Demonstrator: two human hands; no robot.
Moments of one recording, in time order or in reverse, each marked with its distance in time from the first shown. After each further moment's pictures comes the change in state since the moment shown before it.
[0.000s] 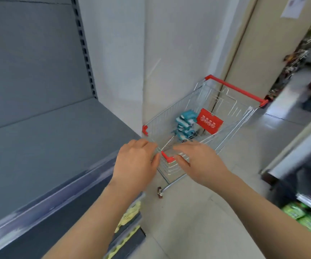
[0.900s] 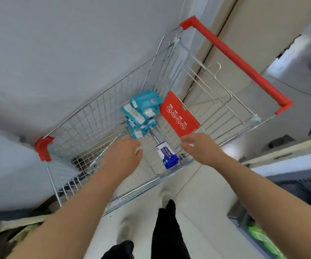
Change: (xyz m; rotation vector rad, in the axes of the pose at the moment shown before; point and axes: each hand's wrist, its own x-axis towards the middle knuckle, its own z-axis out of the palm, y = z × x) left_hand 0.435 0.066 0.490 -0.045 -0.639 -0.259; right_hand 0.364 0.566 0.130 0.206 -0.438 0.344
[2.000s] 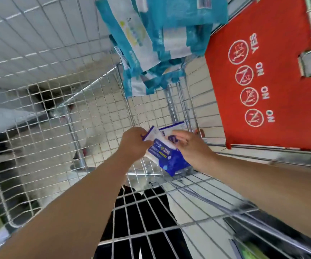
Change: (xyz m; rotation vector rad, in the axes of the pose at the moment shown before) left_hand 0.208 -0.039 0.351 -0.668 -0.344 -0.604; right_hand 0.273 0.155 0.260 0.416 -0.502 0.196
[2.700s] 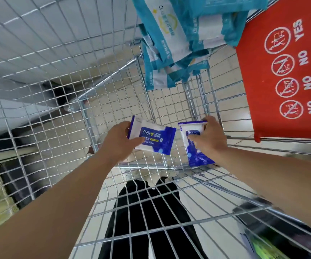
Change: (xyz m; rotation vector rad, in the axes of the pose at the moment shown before) left_hand -0.027 -0.061 -0.059 -0.179 0.049 -0.026; right_hand 0.017 -0.007 0.024 -0.220 0.394 0.089
